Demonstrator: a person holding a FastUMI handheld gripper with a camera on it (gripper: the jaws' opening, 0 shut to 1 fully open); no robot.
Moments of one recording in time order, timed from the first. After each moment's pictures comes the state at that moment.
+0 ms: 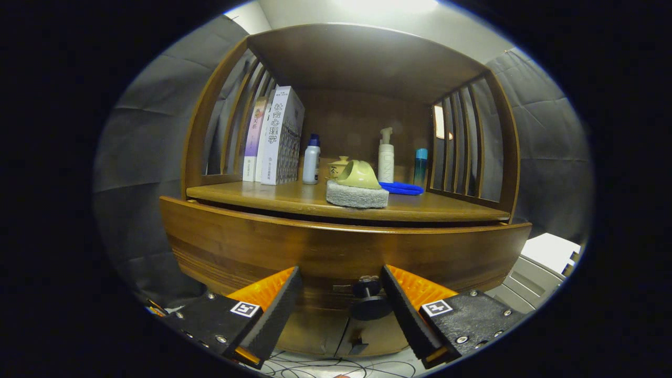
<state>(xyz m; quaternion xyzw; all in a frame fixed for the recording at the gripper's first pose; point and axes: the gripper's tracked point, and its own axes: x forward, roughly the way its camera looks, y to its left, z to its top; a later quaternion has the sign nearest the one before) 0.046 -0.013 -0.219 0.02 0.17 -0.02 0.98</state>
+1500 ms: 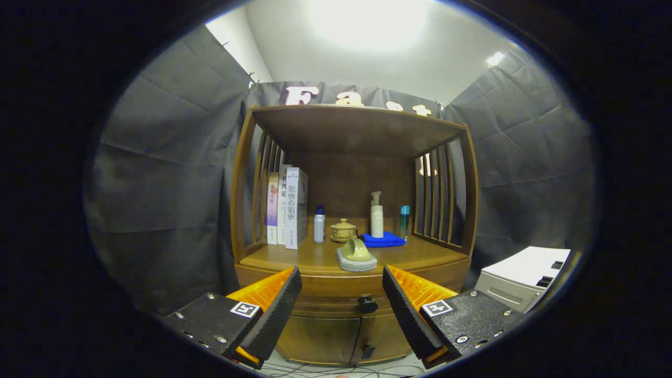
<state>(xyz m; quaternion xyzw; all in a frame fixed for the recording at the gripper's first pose) -0.047 0.009 -0.052 0.05 0.07 -0.05 0.99</state>
